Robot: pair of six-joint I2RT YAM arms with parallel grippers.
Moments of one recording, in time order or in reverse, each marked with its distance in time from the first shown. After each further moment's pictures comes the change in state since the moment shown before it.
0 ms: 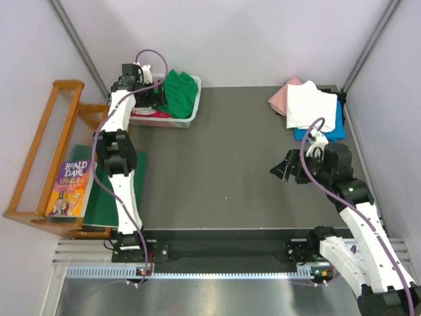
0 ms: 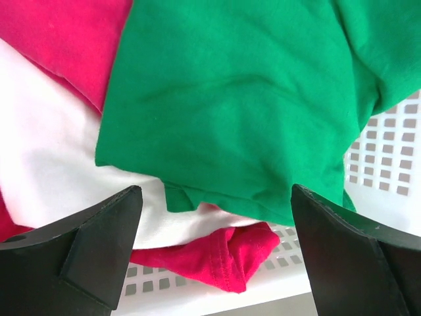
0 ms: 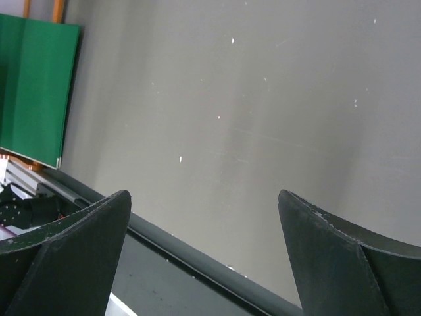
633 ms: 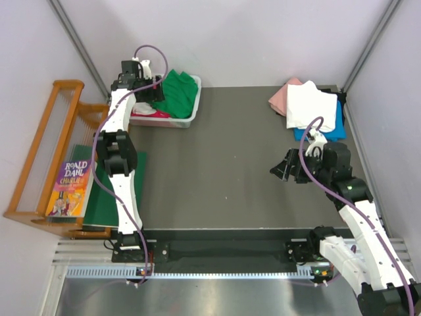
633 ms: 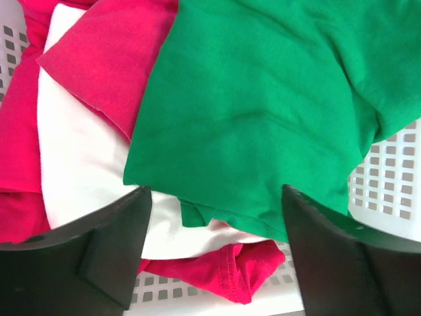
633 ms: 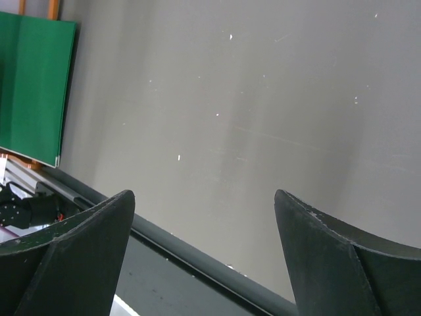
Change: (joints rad) left arm -0.009 0.000 0.041 0.042 -0.063 0.008; right arm 0.000 0.023 -0.002 0.002 -0.002 -0.001
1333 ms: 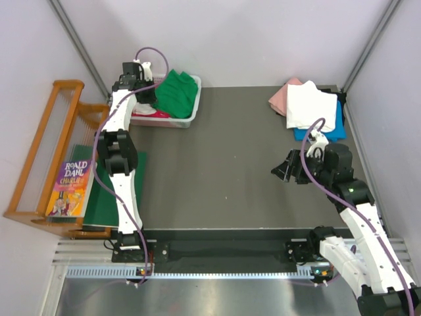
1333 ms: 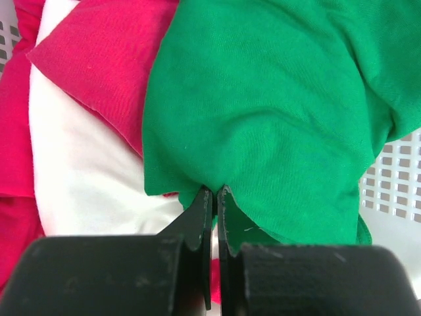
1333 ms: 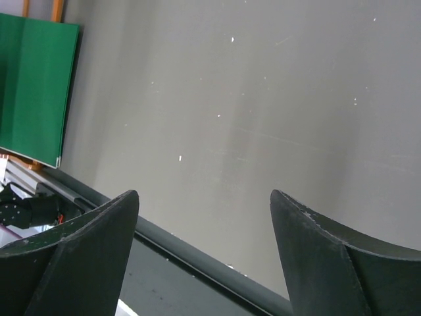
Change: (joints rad) left arm 0.000 0.021 0.000 0.002 0.000 0.010; right arm 0.000 -0.026 0.000 -0.008 0.003 0.000
